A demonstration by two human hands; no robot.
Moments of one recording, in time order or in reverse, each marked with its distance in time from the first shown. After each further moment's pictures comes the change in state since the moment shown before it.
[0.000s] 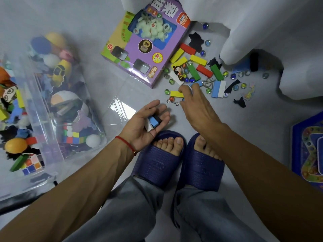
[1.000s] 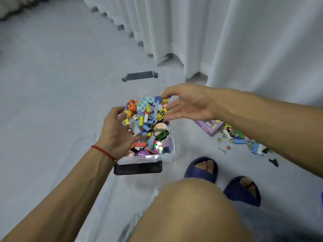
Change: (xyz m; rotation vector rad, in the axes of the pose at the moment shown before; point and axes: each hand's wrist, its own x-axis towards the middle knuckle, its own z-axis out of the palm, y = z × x) left_hand -0.321 0.146 -0.063 0.088 0.193 0.632; right_hand -0.015 -0.340 -0.242 1.136 -0.796 0.140
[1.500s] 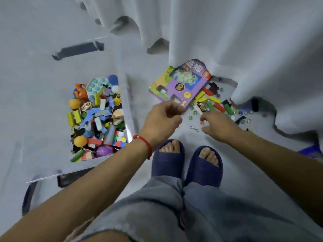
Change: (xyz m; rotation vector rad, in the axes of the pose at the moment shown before) left_hand 0.074 -0.153 0.134 0.766 -0.394 0.226; right_hand 0.010 0.223 -0.212 -1.236 0.567 0.126
